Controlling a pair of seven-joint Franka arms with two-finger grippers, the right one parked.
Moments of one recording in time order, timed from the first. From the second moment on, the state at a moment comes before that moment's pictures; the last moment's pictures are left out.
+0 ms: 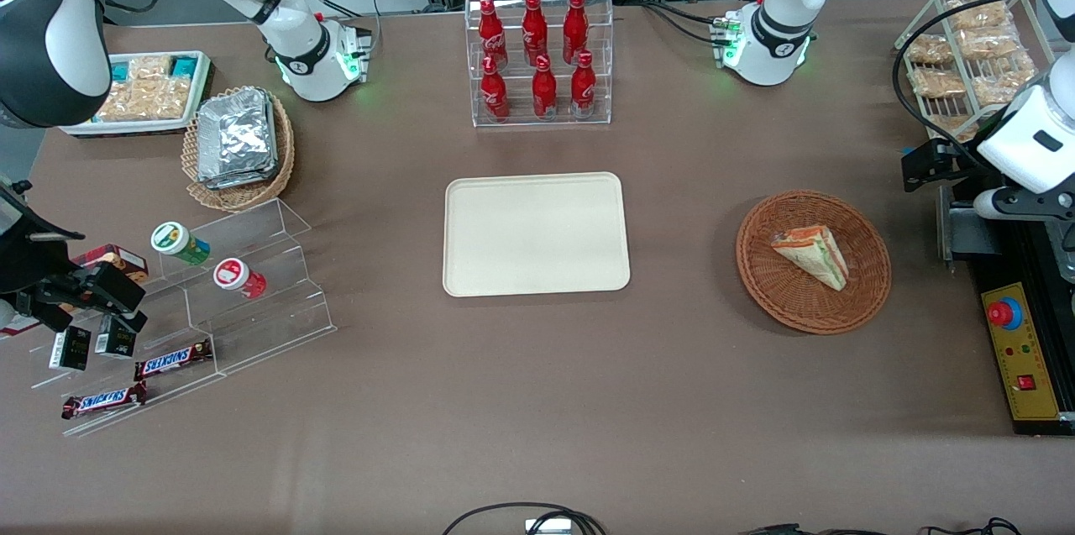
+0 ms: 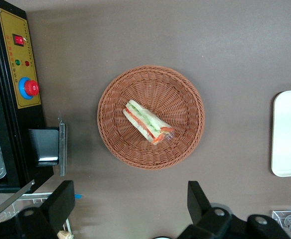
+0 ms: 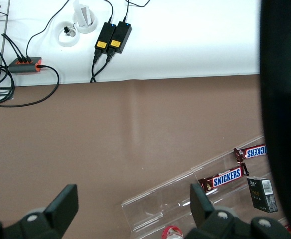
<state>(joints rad) 0.05 0.05 -0.10 -1.56 0.08 1.52 0.03</state>
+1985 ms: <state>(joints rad) 0.05 0.09 -0.10 -2.19 0.06 2.23 -0.56</state>
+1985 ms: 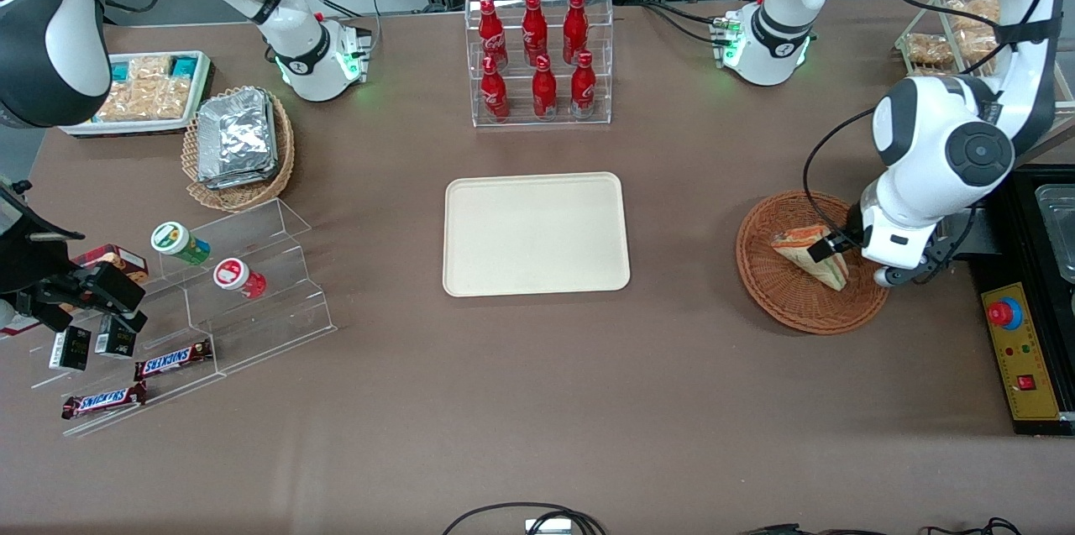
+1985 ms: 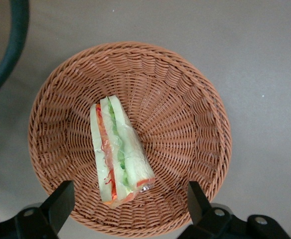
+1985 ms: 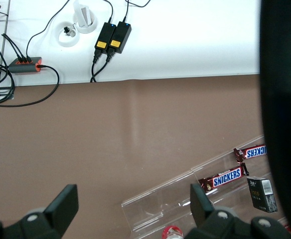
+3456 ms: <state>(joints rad) 0.10 0.20 -0.09 -2.43 0.06 2.63 -0.67</state>
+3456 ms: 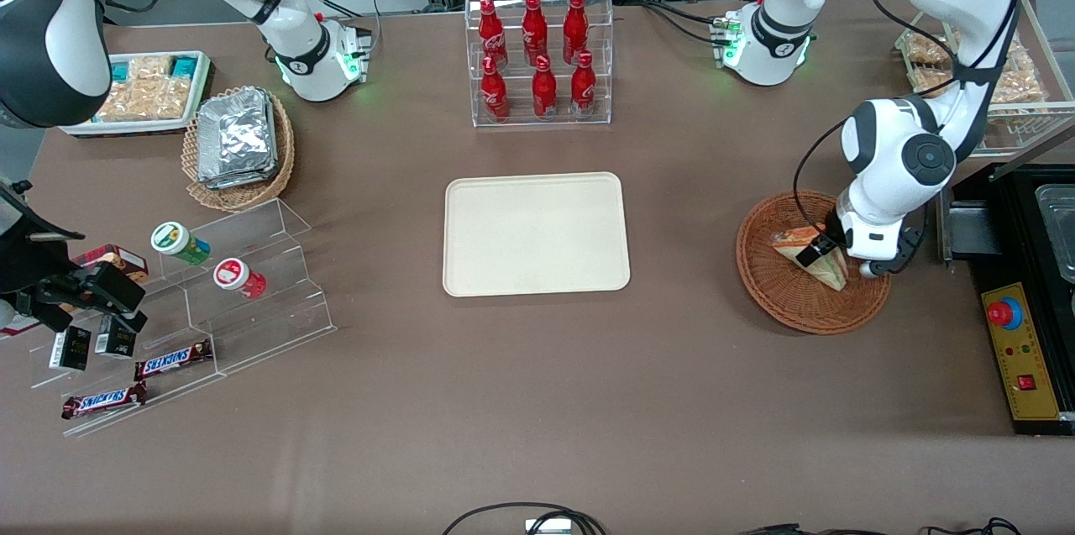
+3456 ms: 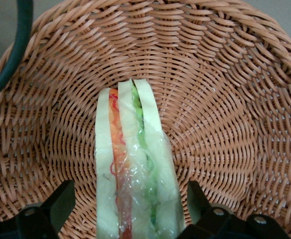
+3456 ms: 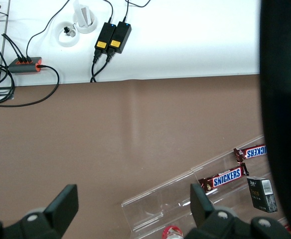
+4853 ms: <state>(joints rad) 0.09 0.11 -0.17 -2.11 0.10 2.15 -0.70</state>
